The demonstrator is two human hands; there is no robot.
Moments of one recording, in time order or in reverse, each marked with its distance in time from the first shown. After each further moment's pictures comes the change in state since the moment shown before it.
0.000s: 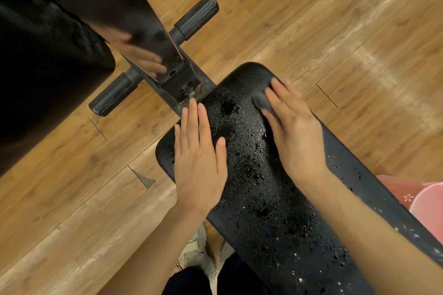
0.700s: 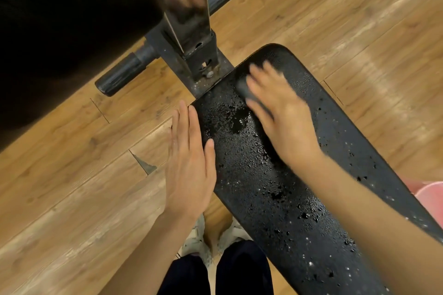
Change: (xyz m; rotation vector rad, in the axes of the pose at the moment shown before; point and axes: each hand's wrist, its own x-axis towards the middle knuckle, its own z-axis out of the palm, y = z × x) left_hand -0.041 -0.040 -0.009 -0.146 0.021 -0.043; right_hand -0.004 -0.029 0.022 0.059 -0.097 -0.228
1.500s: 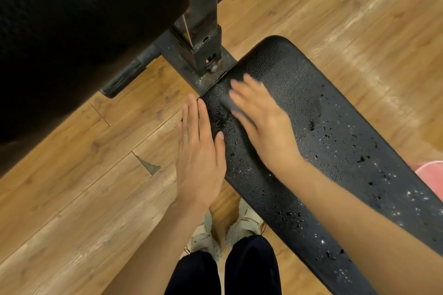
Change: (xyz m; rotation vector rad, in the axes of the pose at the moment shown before) left_hand 0.000 -0.008 -0.007 -0.044 -0.079 0.040; right_hand -0.019 -0.038 0.028 0.051 0.063 -0.006
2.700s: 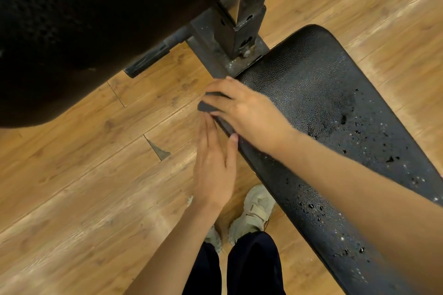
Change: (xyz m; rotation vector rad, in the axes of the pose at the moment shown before) left_hand -0.037 -0.023 0.009 -0.380 -0.027 -0.276; right_hand 0.029 -0.044 0.037 -0.034 -0.299 -0.398
